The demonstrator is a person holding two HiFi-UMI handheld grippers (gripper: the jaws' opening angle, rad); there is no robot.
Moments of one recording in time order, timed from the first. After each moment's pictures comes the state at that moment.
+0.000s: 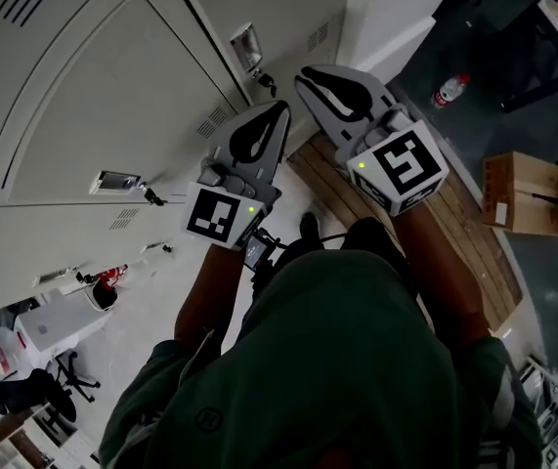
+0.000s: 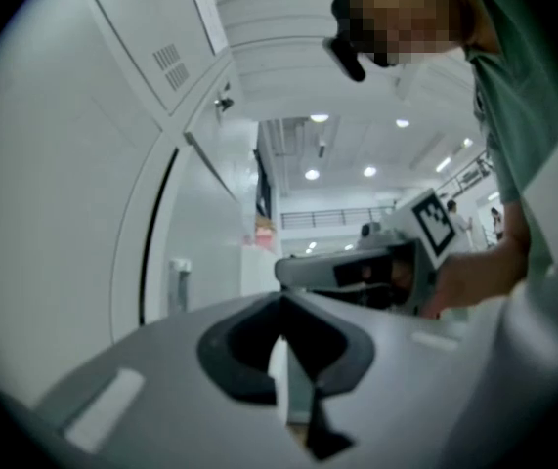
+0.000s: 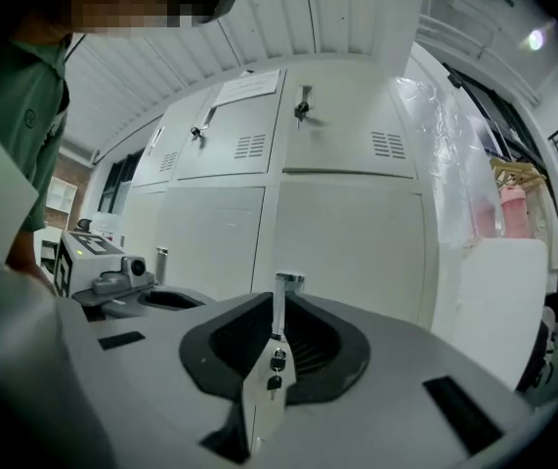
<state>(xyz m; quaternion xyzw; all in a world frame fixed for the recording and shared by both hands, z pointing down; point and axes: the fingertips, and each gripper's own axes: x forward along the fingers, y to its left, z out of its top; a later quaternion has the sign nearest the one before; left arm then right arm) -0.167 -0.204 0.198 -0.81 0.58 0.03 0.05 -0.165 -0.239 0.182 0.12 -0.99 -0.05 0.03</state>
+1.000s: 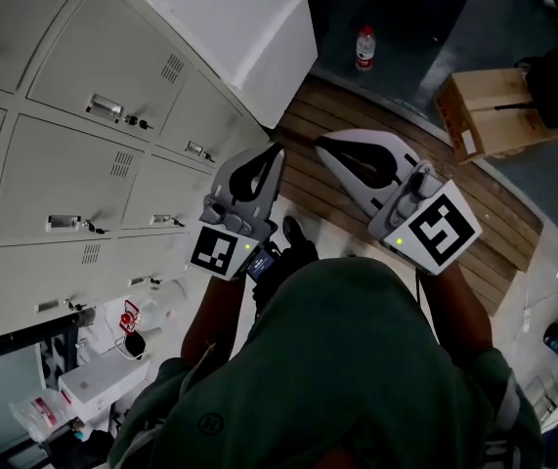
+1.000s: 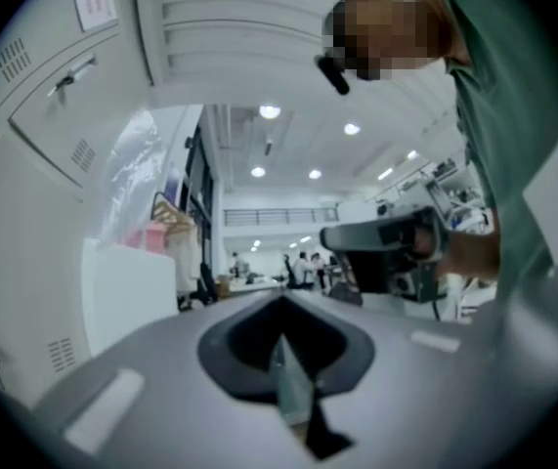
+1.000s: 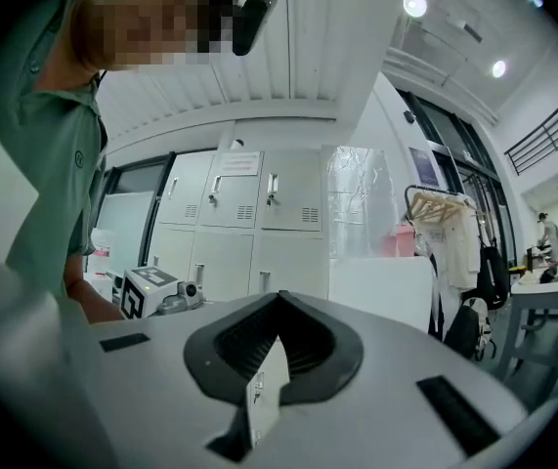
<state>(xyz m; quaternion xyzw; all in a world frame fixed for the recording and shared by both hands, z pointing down) 0.144 -0.159 0.206 -0.90 0.44 0.00 0.07 0.191 -0.150 0.155 0.20 -0.98 -0.02 -0.02</state>
